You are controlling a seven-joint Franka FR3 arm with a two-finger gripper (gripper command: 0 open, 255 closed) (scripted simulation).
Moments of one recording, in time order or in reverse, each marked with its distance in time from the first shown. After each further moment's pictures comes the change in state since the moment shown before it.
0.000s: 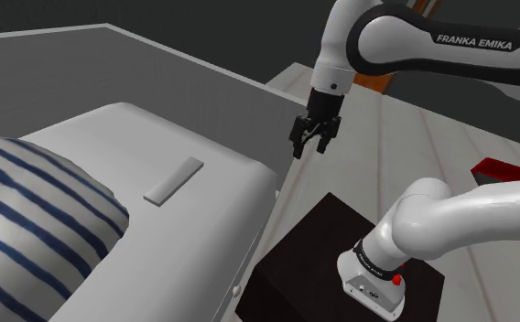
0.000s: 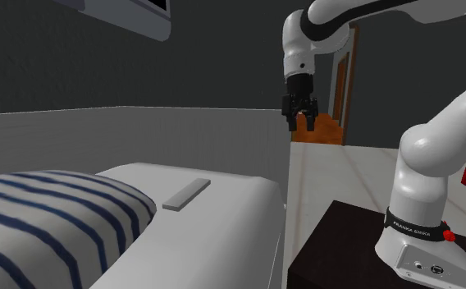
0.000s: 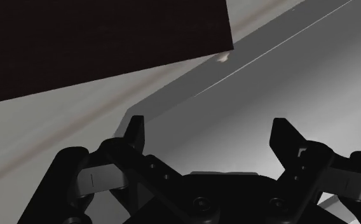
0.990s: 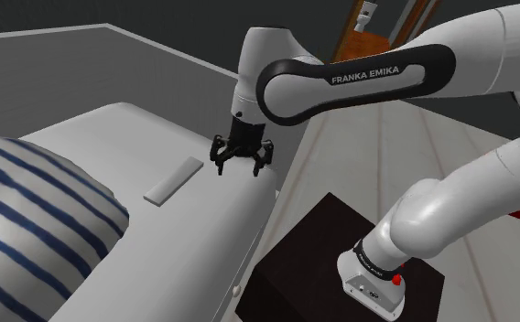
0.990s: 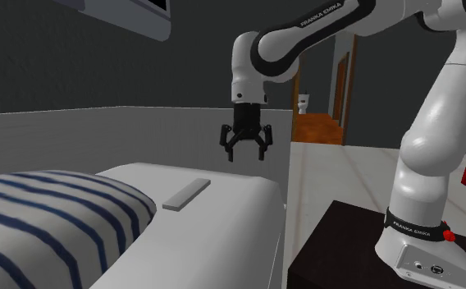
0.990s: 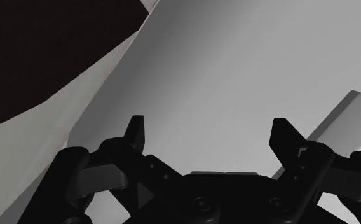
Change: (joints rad) arm -0.055 0.417 0.355 0.148 0.028 0.421 0.633
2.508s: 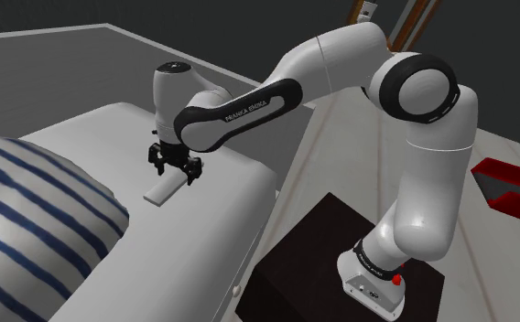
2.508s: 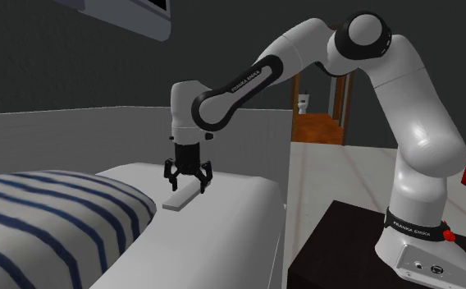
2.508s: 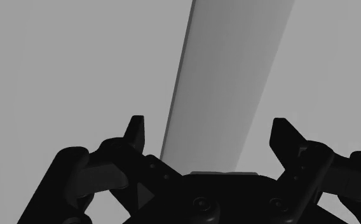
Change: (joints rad) arm 0.113 0.726 -0.011 0.519 -0.510 0.177 0.766
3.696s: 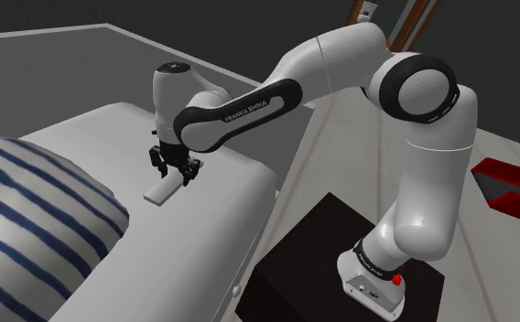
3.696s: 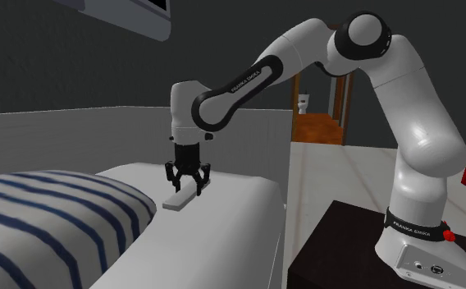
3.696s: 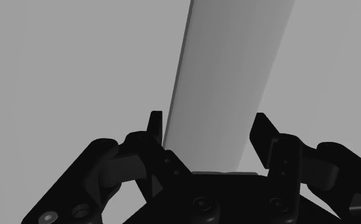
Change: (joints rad) arm 0.001 0.001 0.000 0.001 -0.001 0.001 0.002
